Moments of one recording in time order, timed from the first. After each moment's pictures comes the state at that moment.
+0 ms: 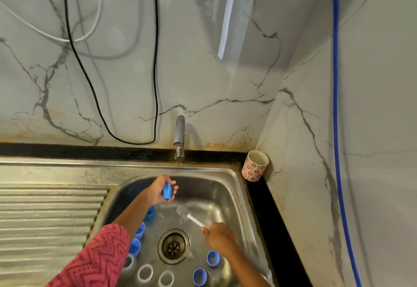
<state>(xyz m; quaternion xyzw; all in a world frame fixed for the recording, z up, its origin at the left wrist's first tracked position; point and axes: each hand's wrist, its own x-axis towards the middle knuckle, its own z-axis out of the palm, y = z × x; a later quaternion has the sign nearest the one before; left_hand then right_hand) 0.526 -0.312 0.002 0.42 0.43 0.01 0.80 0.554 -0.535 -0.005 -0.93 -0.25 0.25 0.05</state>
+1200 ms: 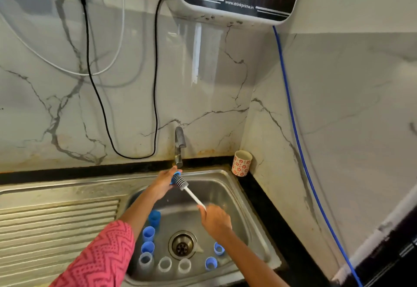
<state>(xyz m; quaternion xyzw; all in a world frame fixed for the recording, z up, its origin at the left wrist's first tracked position) 0.467 -0.333 0.078 0.58 0.27 0.10 0.76 0.458 -0.527 0.055 -0.96 -0.26 0.07 0.12</state>
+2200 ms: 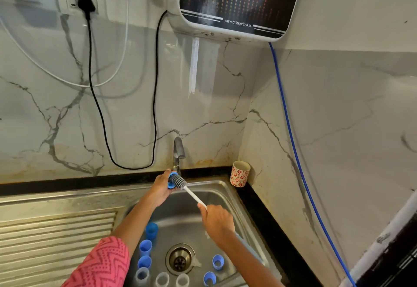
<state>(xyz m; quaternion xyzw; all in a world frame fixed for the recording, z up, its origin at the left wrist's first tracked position) 0.475 -0.326 0.095 0.48 0.26 0.13 0.83 0.465 -0.522 0.084 -0.97 -0.24 0.01 0.10</state>
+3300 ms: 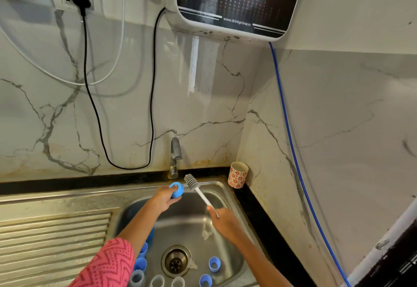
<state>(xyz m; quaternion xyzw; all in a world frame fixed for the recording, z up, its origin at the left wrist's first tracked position) 0.494 -0.332 0.074 0.49 0.34 0.09 0.80 0.504 -0.545 0.077 -0.94 -0.22 0.10 0.26</state>
